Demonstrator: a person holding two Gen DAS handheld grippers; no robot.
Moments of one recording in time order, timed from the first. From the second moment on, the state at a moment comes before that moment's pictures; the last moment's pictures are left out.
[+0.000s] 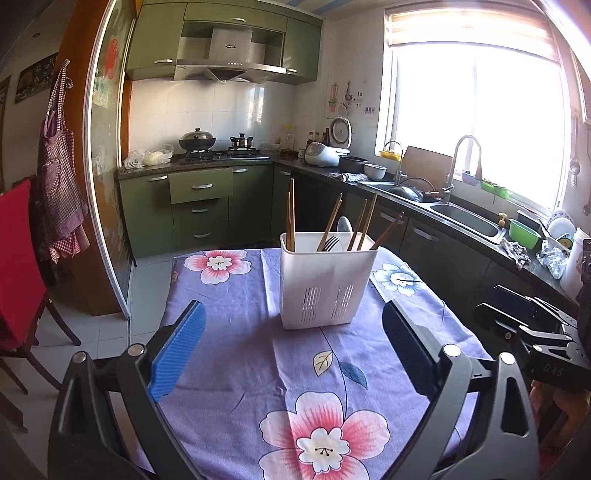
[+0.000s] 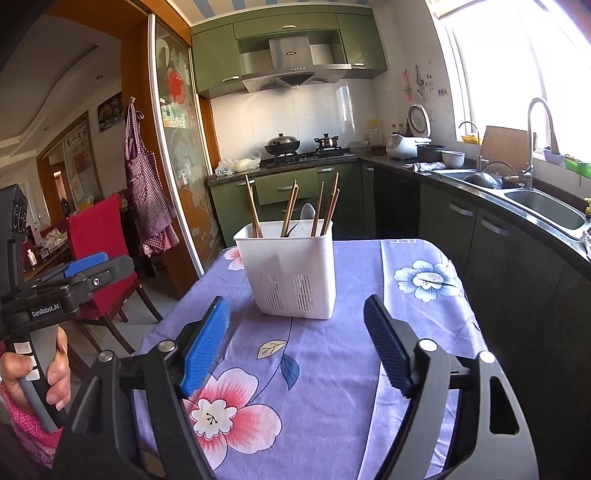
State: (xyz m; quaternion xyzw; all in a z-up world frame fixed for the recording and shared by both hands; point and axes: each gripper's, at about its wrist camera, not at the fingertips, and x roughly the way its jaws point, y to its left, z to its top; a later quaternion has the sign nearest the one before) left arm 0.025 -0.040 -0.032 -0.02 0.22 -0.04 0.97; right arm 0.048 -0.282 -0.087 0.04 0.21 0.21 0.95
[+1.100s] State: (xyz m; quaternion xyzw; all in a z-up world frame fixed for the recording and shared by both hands) left arm -0.070 -0.040 -0.031 -0.03 0.19 -0.03 0.98; right arm -0.052 -0.308 -0.056 0.04 0.12 0.16 0.98
